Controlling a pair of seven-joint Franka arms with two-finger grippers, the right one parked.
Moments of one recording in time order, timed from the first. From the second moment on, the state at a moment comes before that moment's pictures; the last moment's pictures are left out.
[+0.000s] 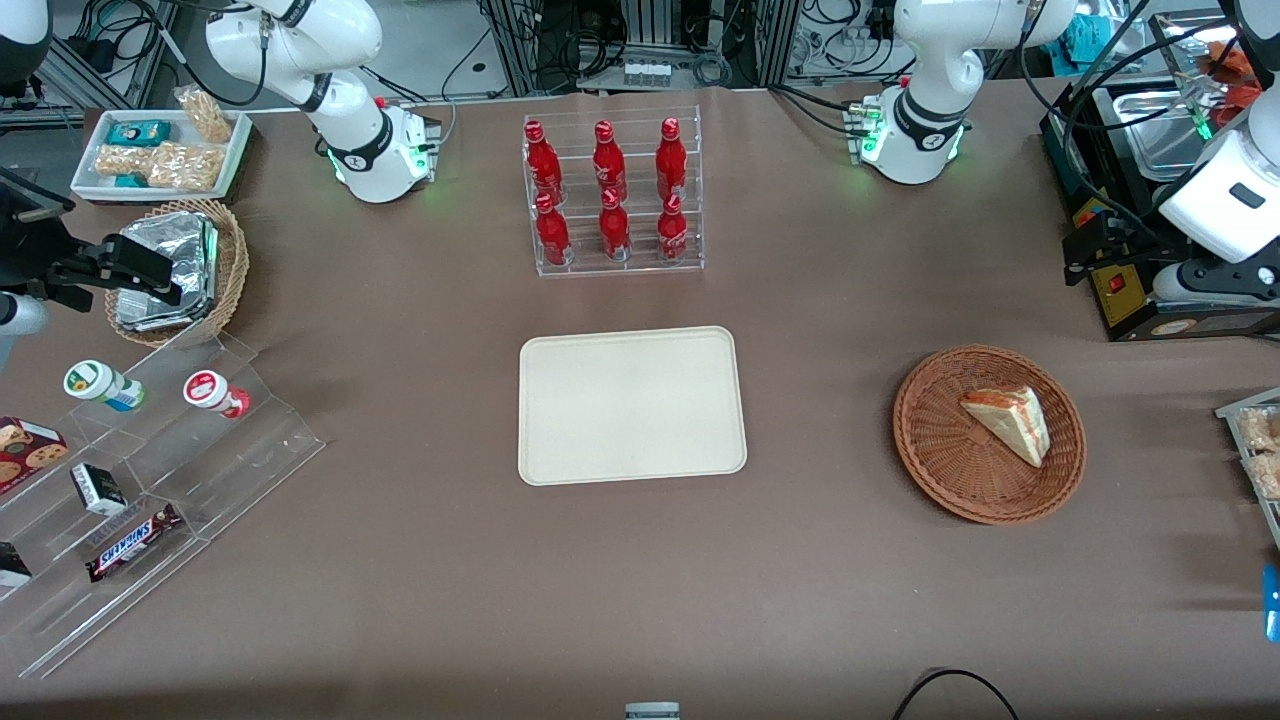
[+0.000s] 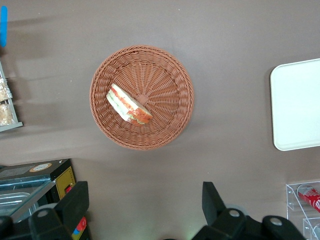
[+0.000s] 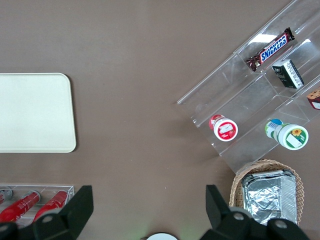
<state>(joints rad) -0.05 -0.02 -0.03 -1.58 0.04 1.52 0.03</state>
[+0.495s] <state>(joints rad) -0.05 -0.02 -0.03 -1.59 0.04 1.52 0.03</state>
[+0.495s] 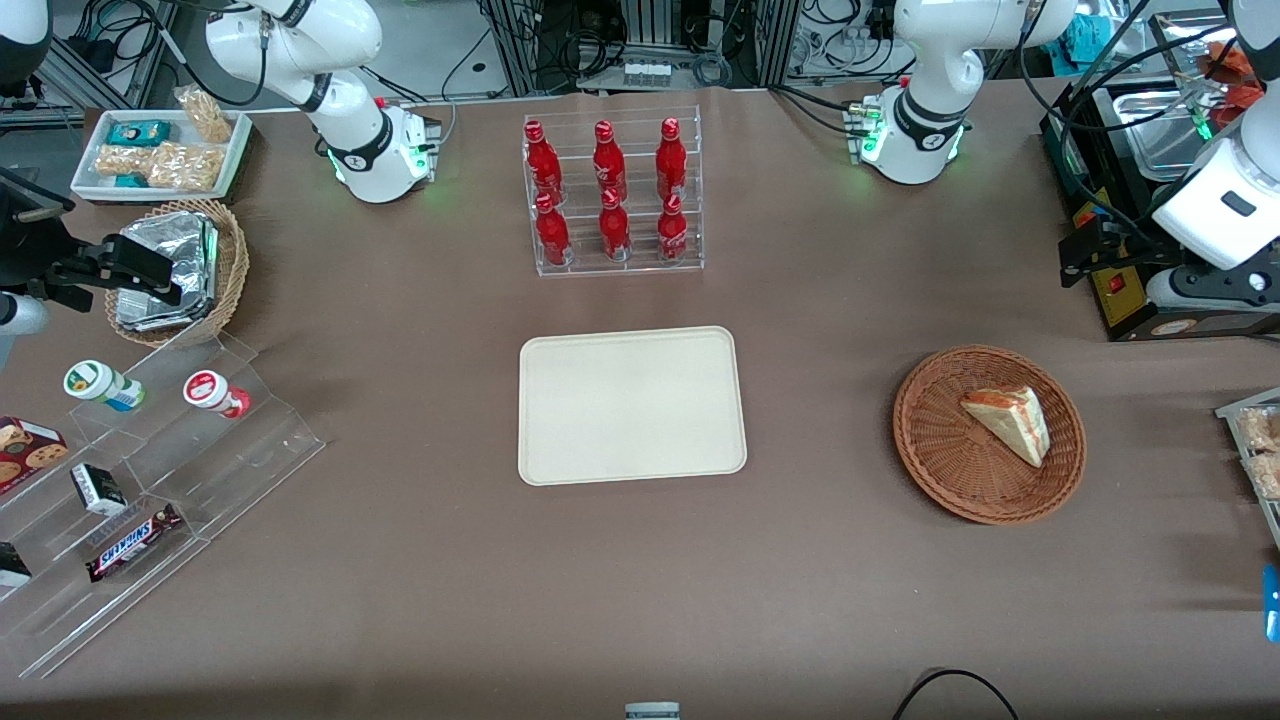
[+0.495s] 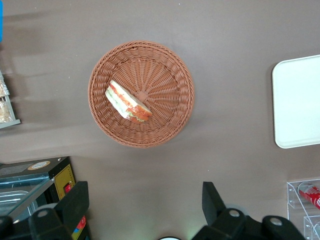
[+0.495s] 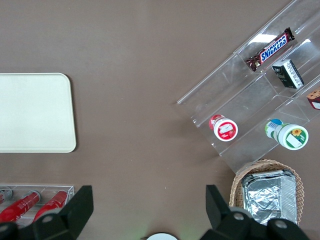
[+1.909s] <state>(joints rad) 0.11 0.14 -0.01 -2.17 0.02 2.36 -0.49</state>
